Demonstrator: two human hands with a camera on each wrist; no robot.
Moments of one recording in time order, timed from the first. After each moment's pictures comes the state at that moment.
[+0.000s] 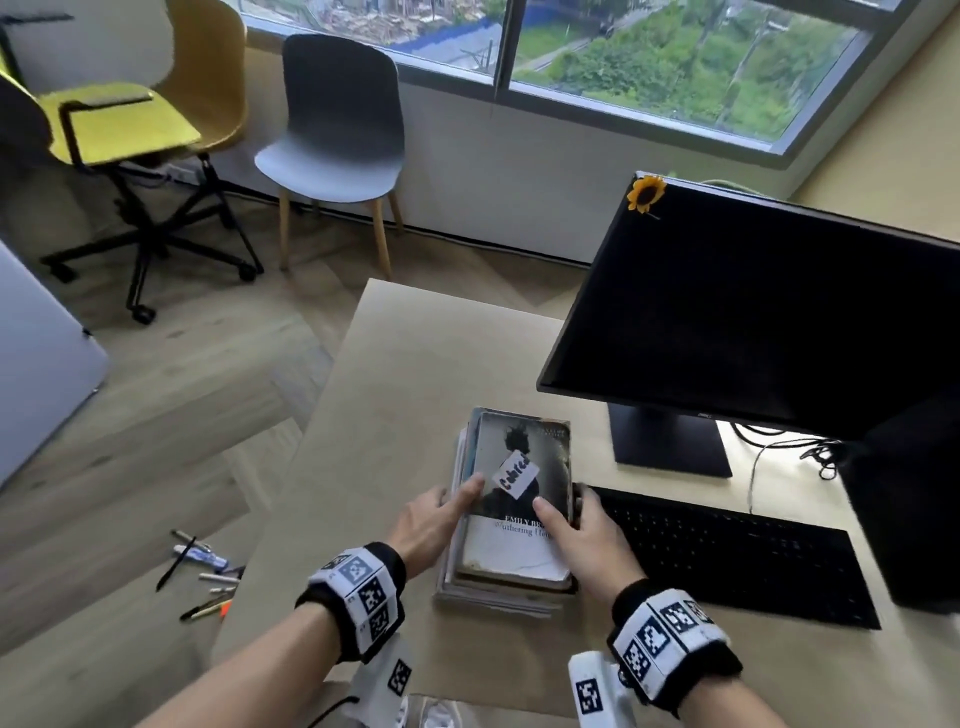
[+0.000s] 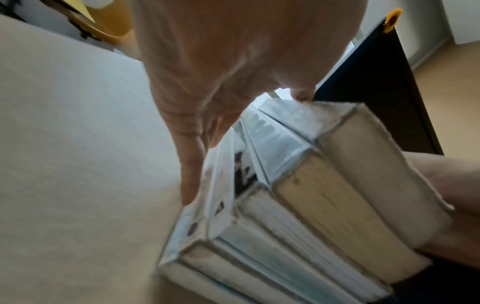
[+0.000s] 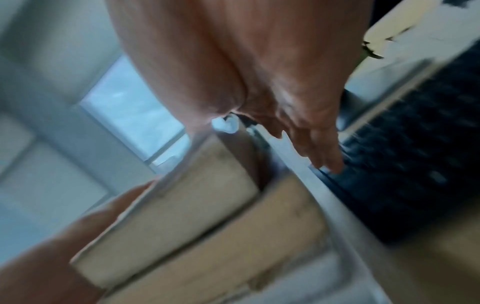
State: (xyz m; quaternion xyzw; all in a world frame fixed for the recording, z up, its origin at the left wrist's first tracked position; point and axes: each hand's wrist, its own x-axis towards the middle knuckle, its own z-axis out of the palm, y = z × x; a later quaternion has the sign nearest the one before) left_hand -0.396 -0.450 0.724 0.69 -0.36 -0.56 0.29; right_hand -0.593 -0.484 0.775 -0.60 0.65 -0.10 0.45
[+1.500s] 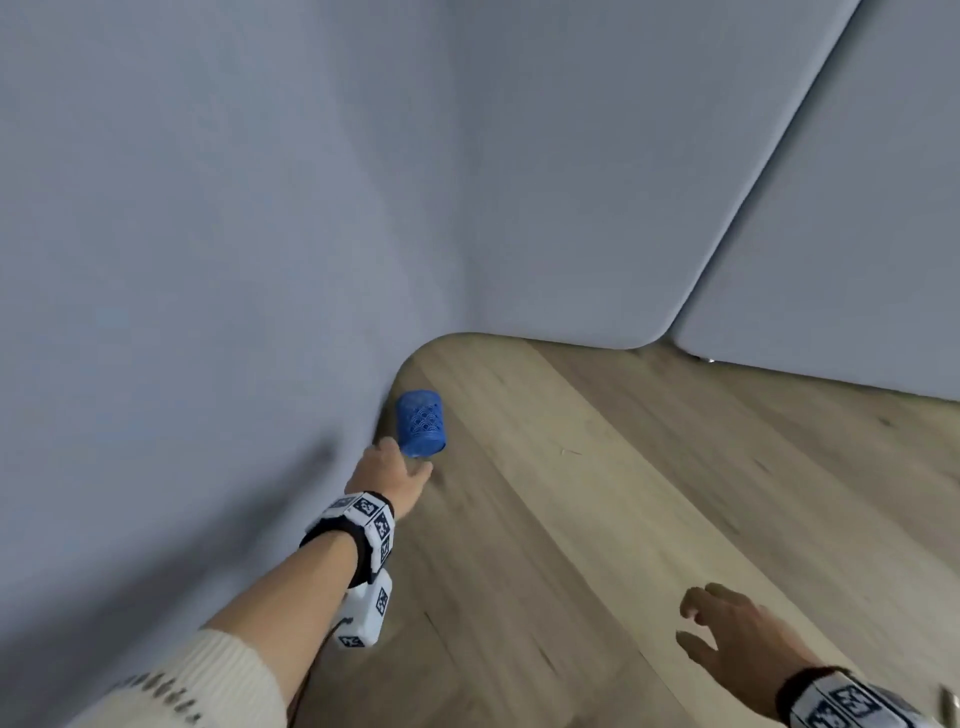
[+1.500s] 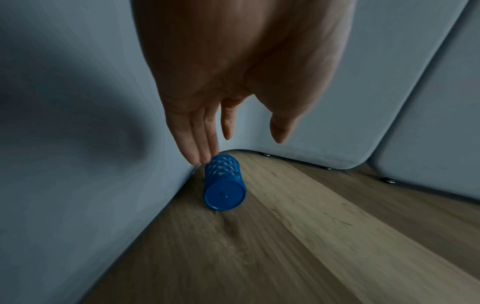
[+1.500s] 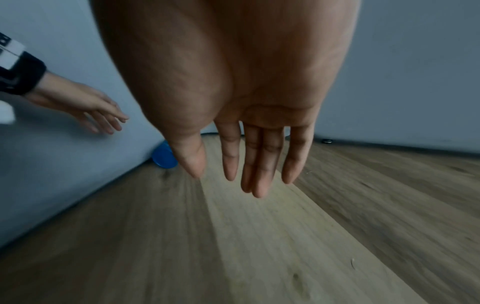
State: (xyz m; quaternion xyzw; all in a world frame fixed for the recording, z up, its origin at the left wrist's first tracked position) left_hand 0.188 0.293 0.147 0.90 0.34 -0.18 0.19; right_hand 0.186 -0.099 0.163 -0.91 -0.18 0.37 0.01
